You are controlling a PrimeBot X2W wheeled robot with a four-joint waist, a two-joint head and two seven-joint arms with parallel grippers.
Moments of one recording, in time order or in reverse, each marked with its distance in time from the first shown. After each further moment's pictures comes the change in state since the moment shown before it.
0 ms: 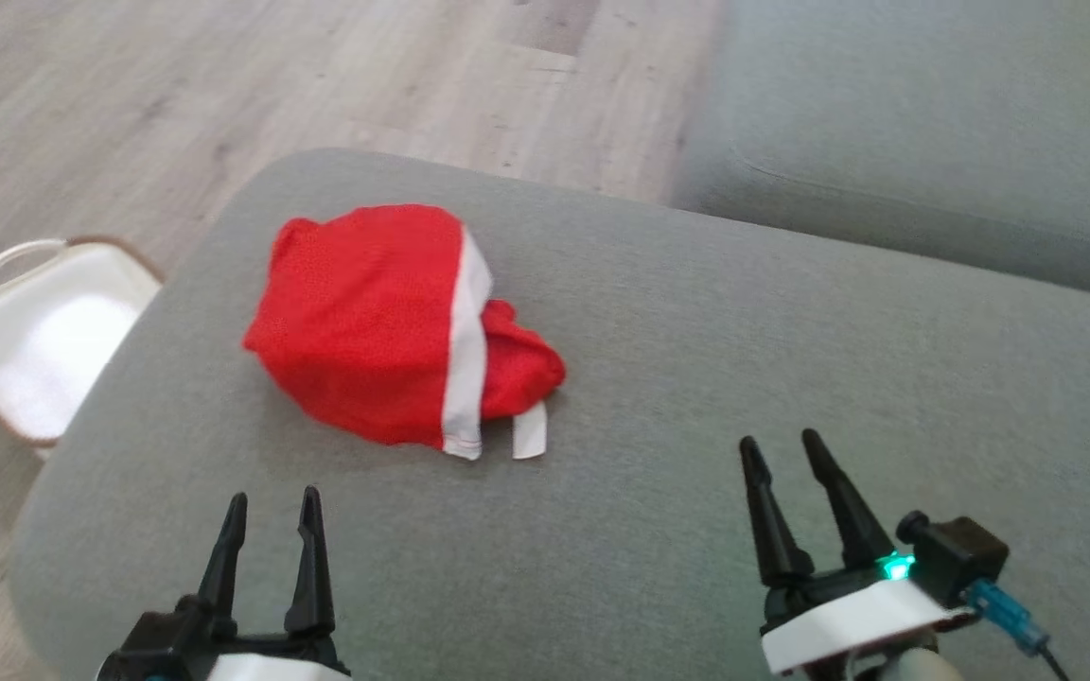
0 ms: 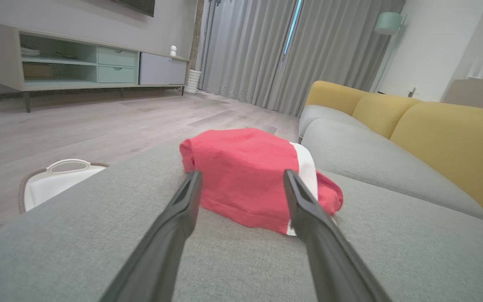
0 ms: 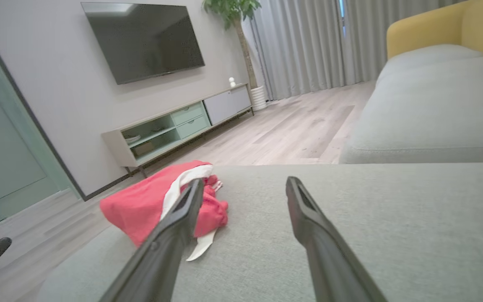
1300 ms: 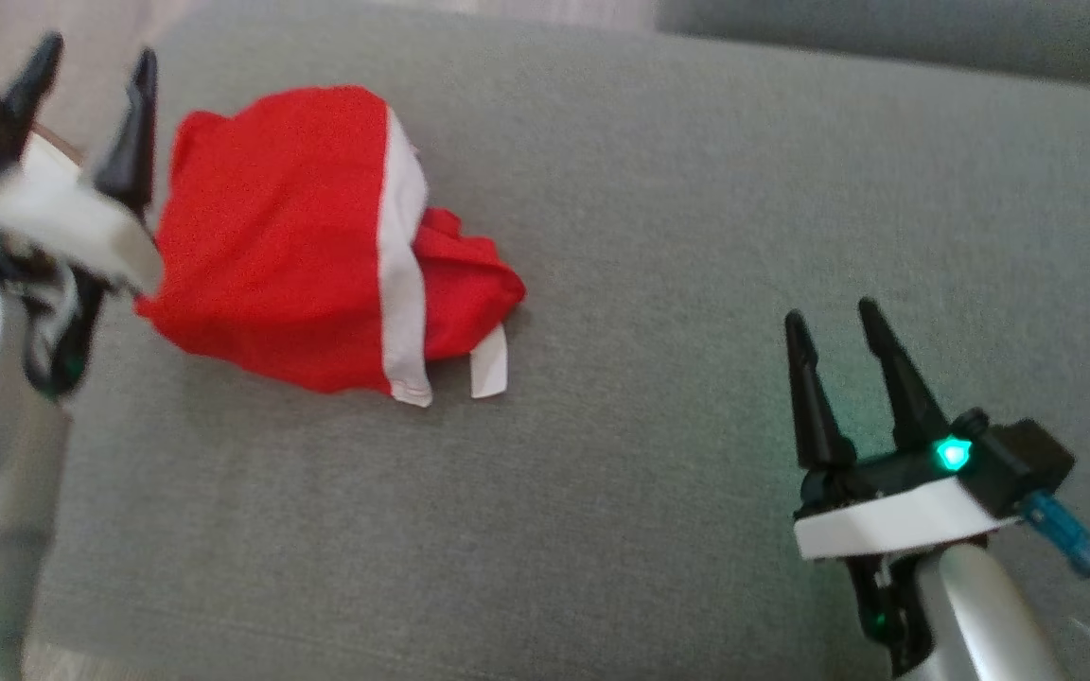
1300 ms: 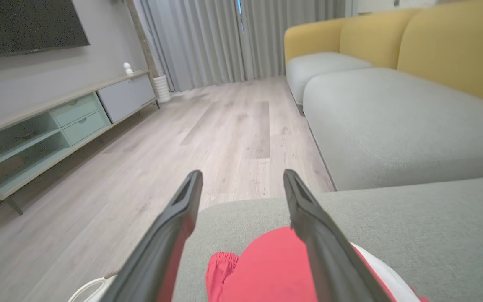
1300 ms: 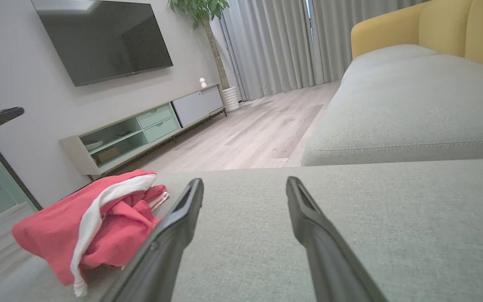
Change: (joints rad) left arm -0.770 0.339 -0.115 0.180 -0.102 -0.029 0.357; right arm -0.129 -0.002 -0.079 -0.090 -0.113 0.000 0.000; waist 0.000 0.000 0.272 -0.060
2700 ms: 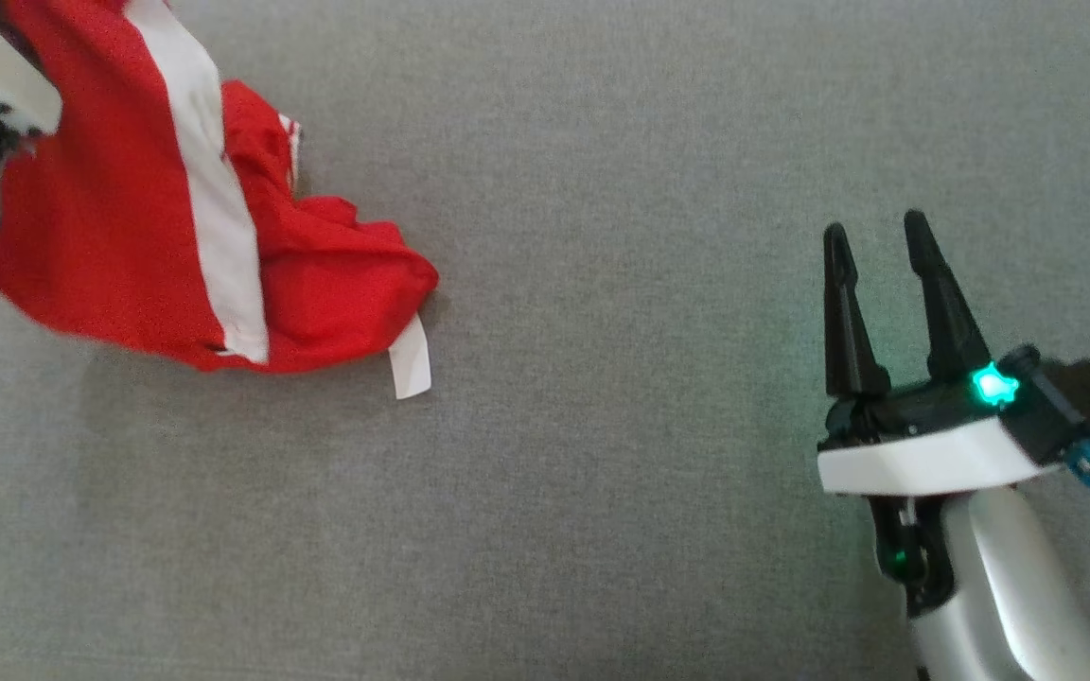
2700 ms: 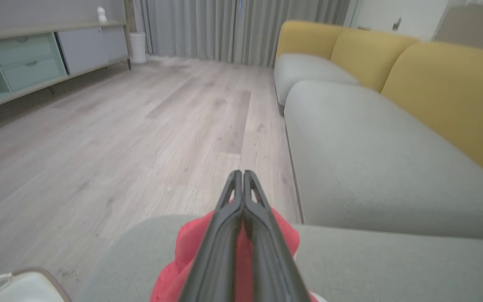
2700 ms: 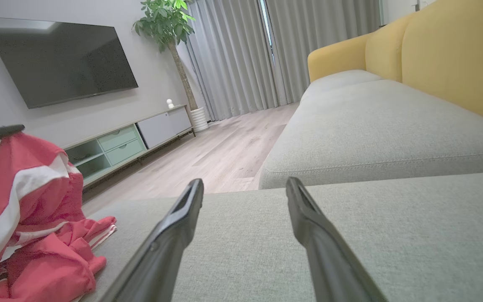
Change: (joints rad) left arm -0.398 0.081 -0.260 0.403 -0.456 0.000 -0.007; right arm -0.104 -0.003 -0.045 -0.047 -0.008 0.000 -0.004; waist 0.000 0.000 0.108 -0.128
